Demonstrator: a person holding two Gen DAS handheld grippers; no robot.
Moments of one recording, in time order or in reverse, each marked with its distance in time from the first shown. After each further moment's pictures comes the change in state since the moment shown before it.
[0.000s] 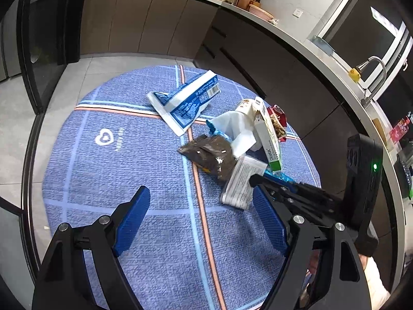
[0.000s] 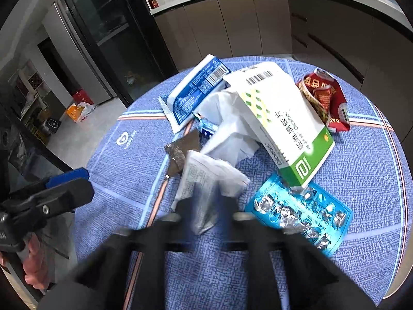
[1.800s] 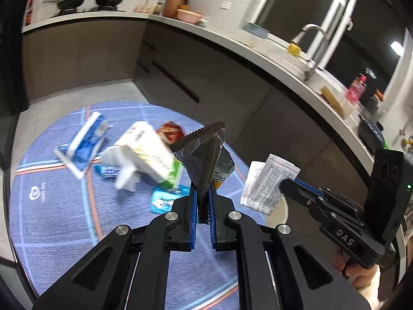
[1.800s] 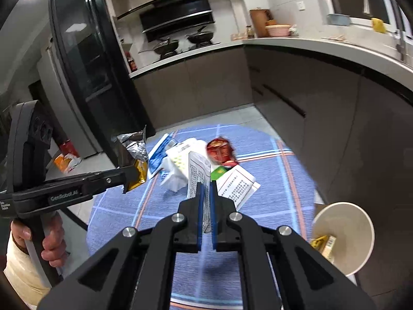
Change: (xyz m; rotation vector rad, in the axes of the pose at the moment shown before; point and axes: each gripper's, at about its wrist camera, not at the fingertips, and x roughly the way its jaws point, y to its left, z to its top) left arm -0.027 -0.159 0.006 0.272 -0.041 -0.191; right arm -0.198 -0.068 -0.047 0.096 -0.344 -0.125
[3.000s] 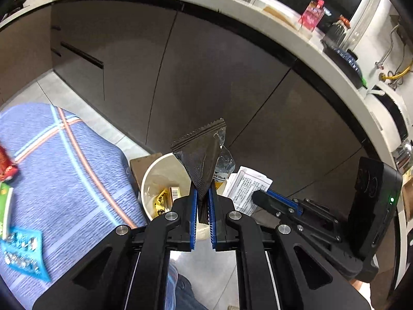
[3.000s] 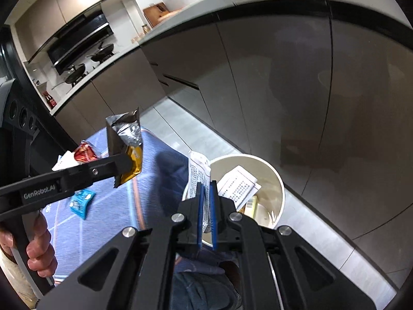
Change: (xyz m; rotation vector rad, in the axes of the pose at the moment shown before) left arm 0.215 -0.189 -0.011 0.255 0.281 -0.228; right arm -0.031 -0.219 -0.092 0.373 0.036 -0.308
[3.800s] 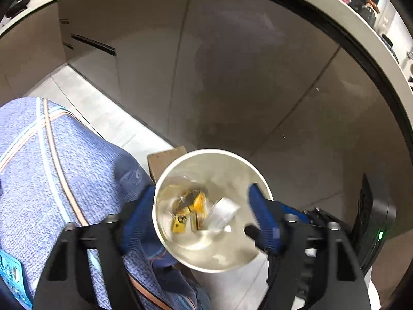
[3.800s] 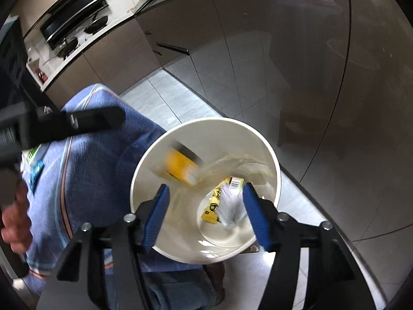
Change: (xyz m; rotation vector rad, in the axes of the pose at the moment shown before) left arm 0.090 0.021 0.019 -0.006 0.046 0.166; right arm 0.094 -0.038 -0.022 -0.072 0.134 -0.022
